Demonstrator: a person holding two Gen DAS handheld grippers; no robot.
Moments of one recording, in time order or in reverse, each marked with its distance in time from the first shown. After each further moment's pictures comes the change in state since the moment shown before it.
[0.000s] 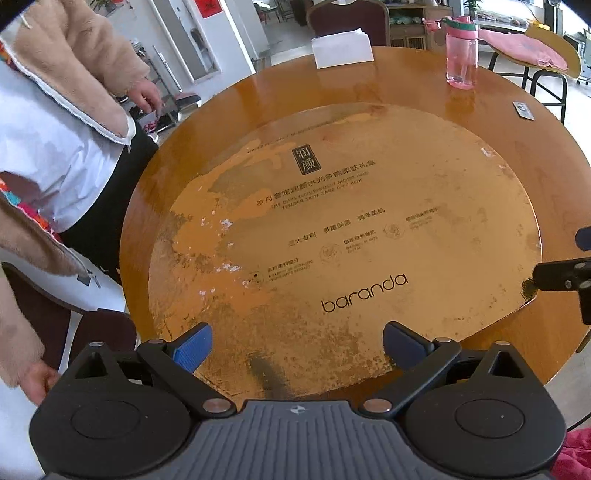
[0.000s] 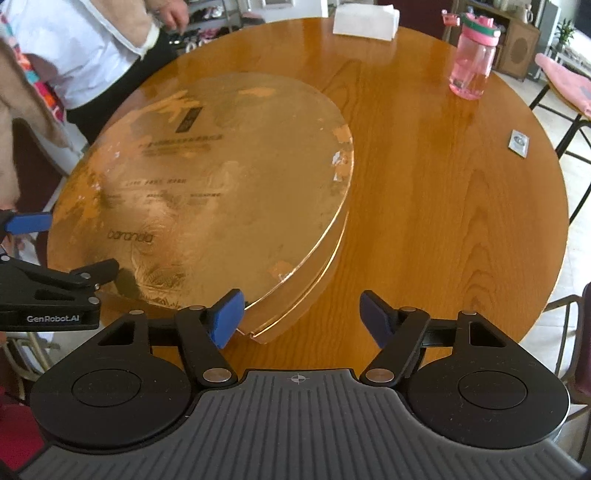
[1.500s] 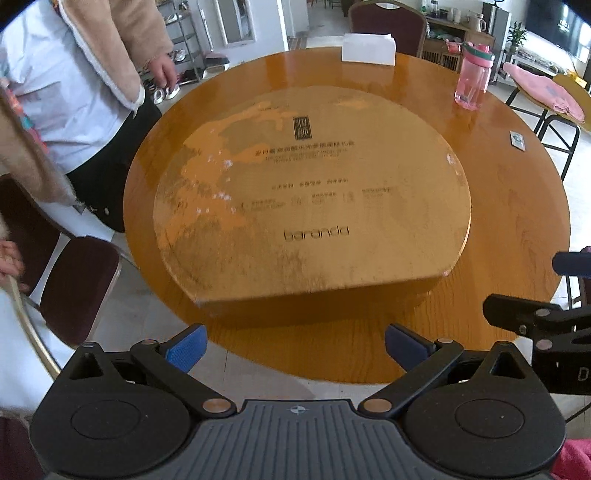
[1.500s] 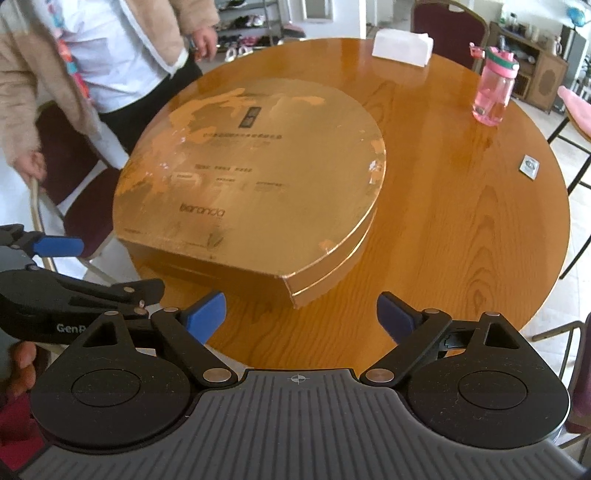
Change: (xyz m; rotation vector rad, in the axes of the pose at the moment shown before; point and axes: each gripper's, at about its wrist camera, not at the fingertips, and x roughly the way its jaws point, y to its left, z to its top) left arm -0.058 -0.022 -0.045 -0.232 0.063 -0.059; right arm -0.062 0.023 -0.037 -0.119 -0.060 0.067
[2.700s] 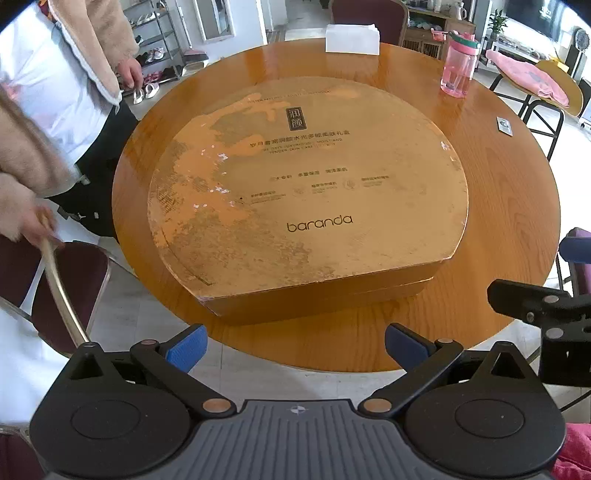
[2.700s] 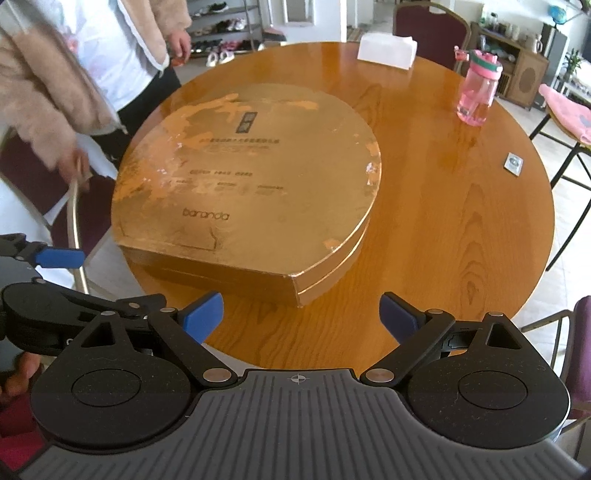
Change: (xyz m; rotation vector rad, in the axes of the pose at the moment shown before) left arm 0.006 0.023 0.005 0.058 0.016 -0.058; right arm -0.009 0.023 0.001 0.042 -0.008 -0.065
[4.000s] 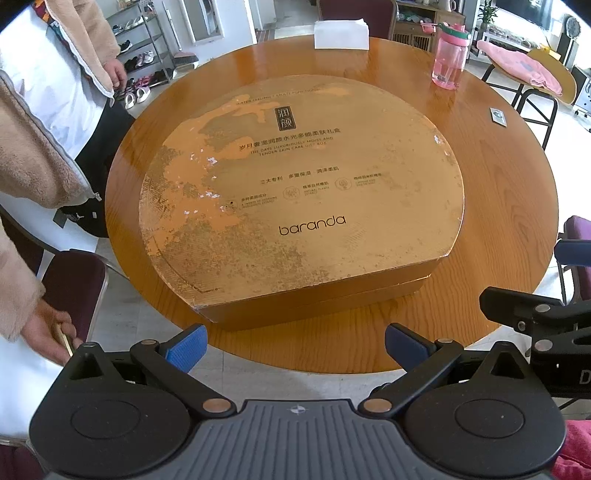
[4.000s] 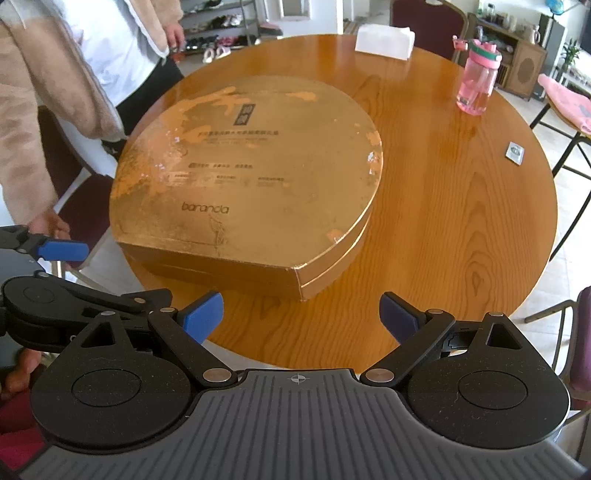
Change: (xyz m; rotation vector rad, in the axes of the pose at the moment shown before) left arm 0.004 -0.006 0.004 0.040 0.007 -0.003; right arm 0.006 0.000 -0.002 0.019 0.021 0.003
